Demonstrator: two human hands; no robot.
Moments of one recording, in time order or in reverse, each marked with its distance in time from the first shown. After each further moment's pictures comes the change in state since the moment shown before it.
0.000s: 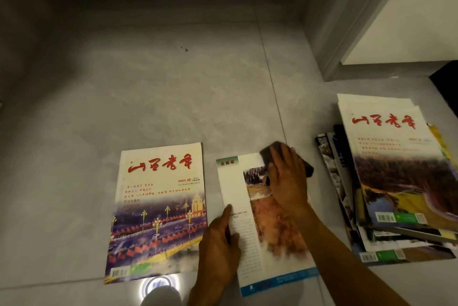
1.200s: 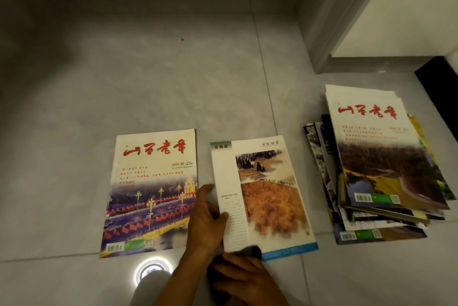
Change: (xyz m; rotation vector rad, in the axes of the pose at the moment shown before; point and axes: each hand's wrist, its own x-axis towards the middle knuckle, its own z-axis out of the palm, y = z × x) left_hand -0.007 0.026 -0.005 0.075 0.076 -0.057; right_hand -0.223 -0.019 0.019 0.212 -0.114 -0.667
